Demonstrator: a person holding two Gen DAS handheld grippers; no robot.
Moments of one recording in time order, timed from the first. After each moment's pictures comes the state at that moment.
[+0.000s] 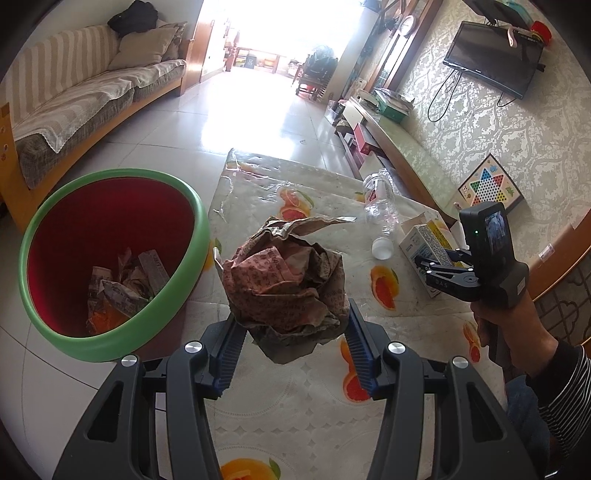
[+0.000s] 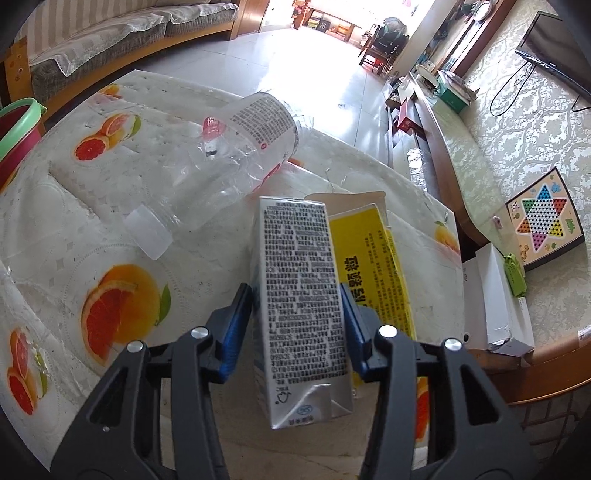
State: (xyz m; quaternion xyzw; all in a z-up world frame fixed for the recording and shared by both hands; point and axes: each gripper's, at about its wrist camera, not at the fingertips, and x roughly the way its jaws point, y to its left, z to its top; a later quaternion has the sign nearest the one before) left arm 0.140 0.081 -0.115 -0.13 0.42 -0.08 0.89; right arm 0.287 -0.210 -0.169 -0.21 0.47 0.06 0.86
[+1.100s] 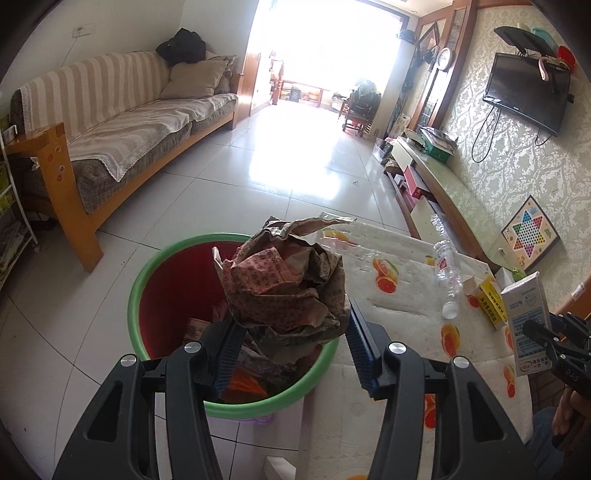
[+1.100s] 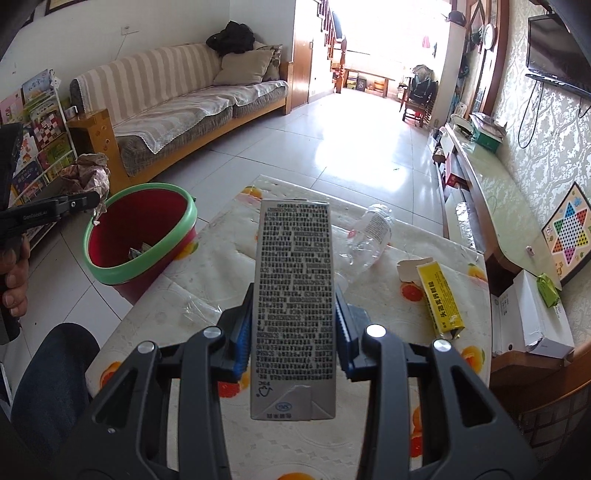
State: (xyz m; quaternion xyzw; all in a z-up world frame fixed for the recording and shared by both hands) left arm 0.147 0.198 -0.062 -0.12 0.38 0.02 0.92; right arm 0.160 -0.146 -0.036 -0.11 0.37 0.20 0.90
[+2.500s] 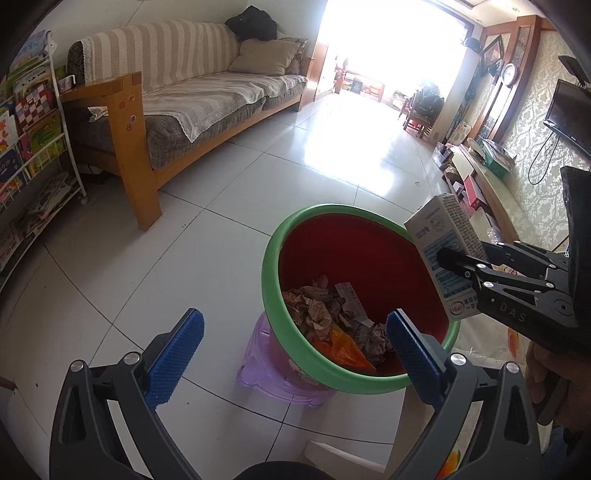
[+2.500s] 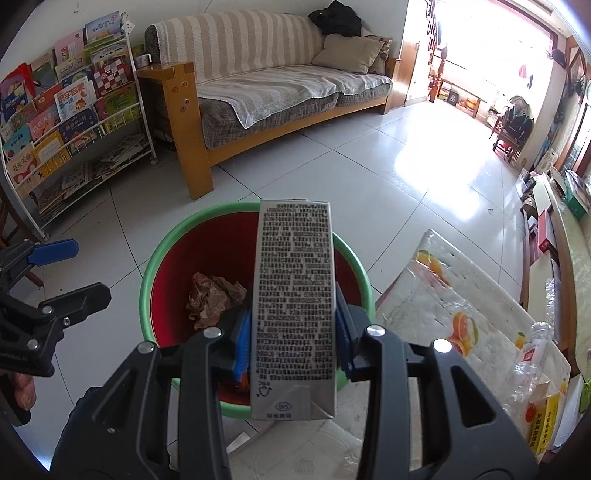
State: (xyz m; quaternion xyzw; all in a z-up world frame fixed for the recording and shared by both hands) left arm 0.099 0.307 -0.101 -0.16 0.40 0.12 0.89; right arm 0.217 0.115 -0.075 -0.18 0.38 0.34 0.84
